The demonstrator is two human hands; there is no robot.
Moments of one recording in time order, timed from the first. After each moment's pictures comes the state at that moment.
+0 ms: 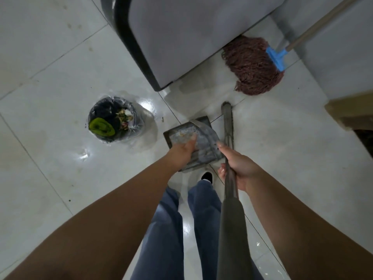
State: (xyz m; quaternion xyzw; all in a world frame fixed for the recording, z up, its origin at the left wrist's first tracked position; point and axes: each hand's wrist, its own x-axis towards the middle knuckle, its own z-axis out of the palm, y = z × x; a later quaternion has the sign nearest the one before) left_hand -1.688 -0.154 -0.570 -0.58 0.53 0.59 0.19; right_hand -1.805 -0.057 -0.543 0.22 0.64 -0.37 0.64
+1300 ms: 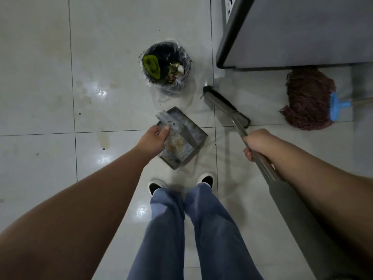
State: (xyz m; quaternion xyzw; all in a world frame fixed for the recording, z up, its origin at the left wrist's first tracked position) left_hand -1.523 -0.072 -0.584 -0.76 0.35 0.55 -0.07; right_hand -1.782 -0.095 -0.569 -0.26 0.79 0.11 0.54
